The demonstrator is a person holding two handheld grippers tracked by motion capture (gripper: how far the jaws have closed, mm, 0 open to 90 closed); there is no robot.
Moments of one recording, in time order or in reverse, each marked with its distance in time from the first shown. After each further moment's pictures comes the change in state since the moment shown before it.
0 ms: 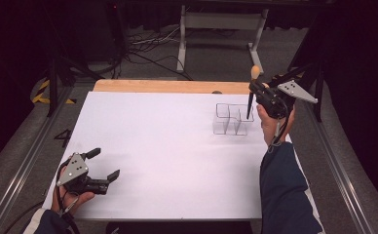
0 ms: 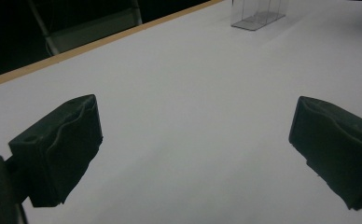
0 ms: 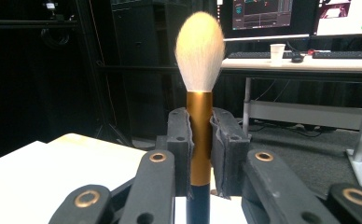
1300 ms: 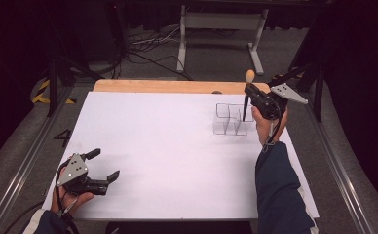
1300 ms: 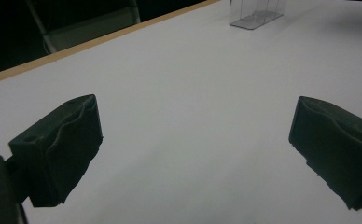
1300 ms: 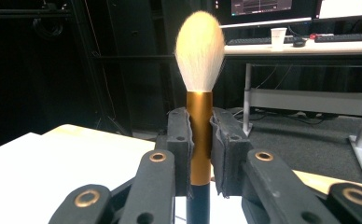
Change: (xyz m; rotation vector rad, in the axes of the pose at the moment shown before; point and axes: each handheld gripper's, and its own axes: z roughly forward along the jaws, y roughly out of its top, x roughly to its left) left arm 0.000 -0.001 -0.001 0.007 -0.009 -0.007; right arm -0.004 -0.023 0.017 0.038 -0.009 0.026
